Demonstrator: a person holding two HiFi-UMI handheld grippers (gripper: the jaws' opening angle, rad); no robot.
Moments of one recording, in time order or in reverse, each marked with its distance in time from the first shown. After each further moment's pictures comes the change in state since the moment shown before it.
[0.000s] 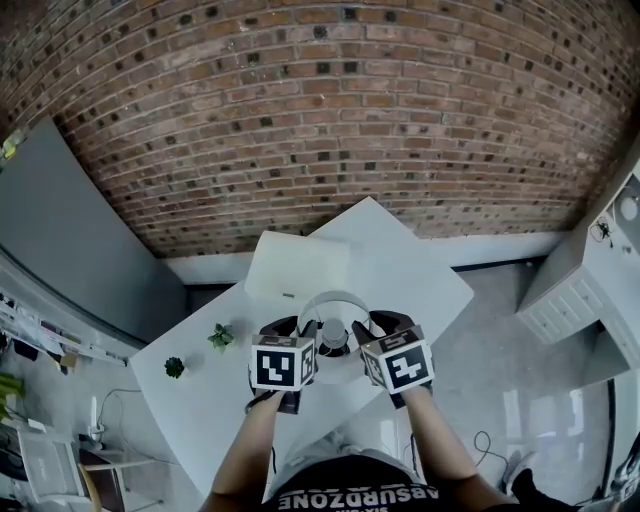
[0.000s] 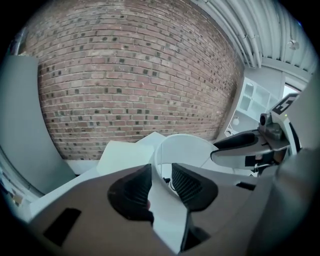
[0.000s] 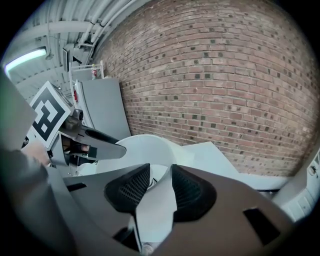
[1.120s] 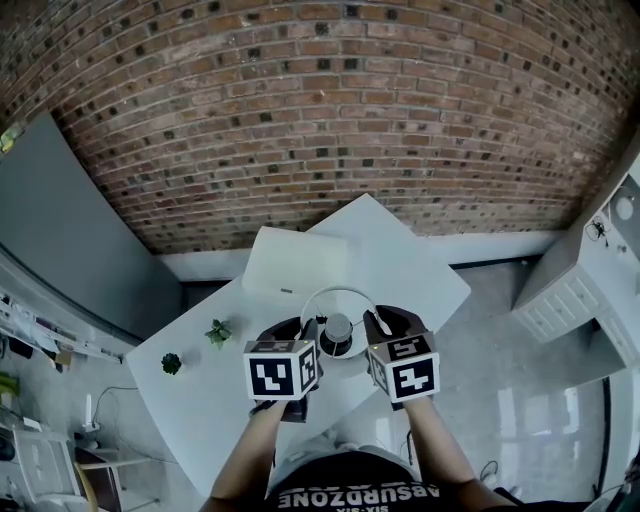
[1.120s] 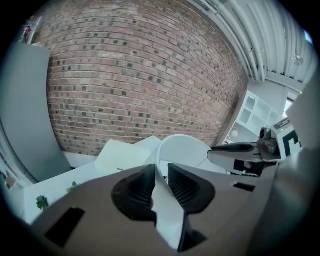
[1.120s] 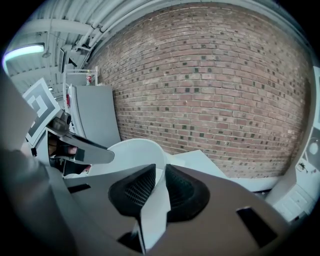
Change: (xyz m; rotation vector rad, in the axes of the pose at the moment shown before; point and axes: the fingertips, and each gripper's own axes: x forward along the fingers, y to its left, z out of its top) left arm -0.035 -0.015 0.009 -0.111 -0.047 -0.027; right arm -0.033 -0.003 0.020 0.024 -0.115 -0.125
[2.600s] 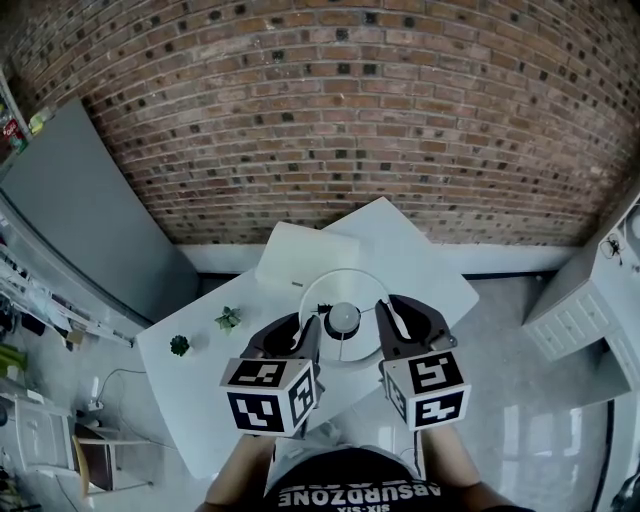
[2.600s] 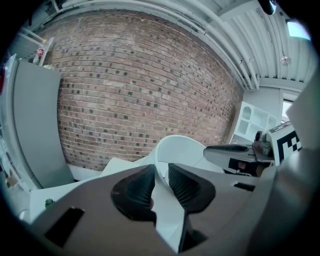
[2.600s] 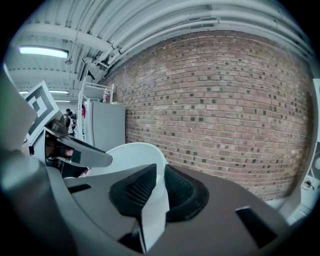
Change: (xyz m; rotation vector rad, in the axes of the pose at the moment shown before) left arm -0.095 -0.056 0.037 0.017 -0.209 0.036; right arm -0.093 0.009 0.063 -0.101 -0.243 0.048
